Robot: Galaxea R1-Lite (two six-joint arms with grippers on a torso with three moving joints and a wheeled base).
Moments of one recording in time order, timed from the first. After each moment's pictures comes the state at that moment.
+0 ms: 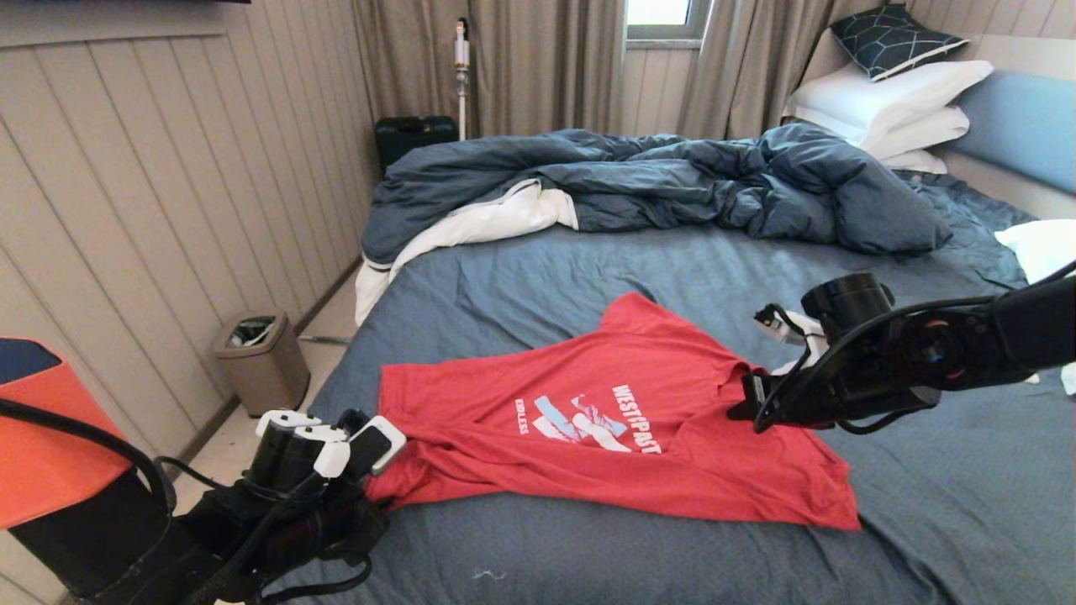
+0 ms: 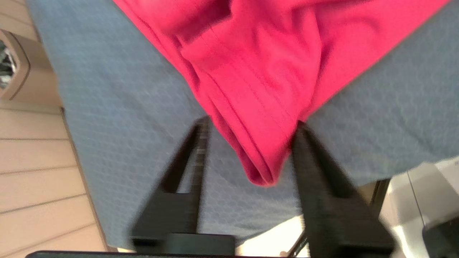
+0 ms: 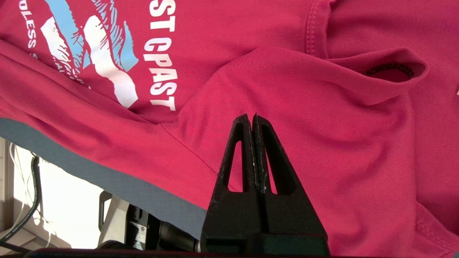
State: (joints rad) left arm -0.49 1.93 -0.39 -0.84 0.19 0.34; right arm 0.06 1.92 -1.12 0.10 0.31 0.11
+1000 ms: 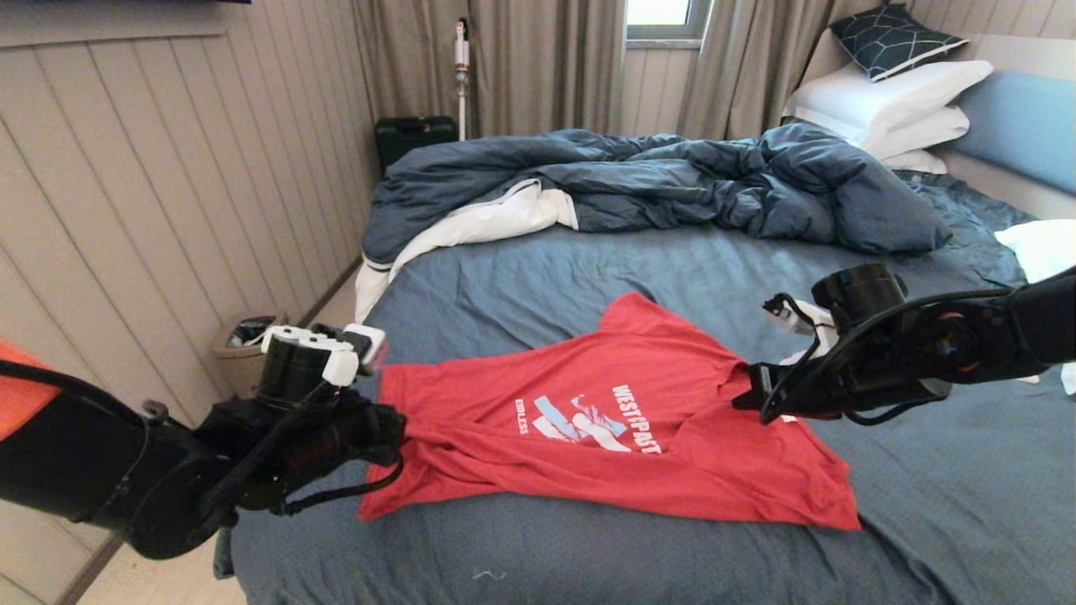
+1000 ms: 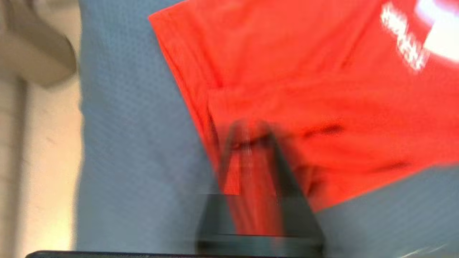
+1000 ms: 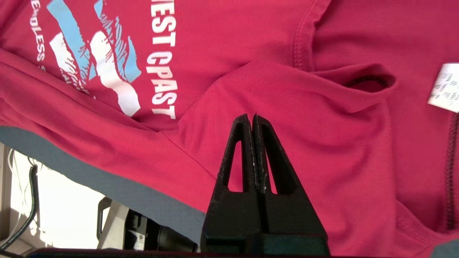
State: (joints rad) left arm -0.47 1.84 -0.70 -0.57 0.21 -0.05; right arm 0.05 1.90 -1.14 0.10 0.30 0.11
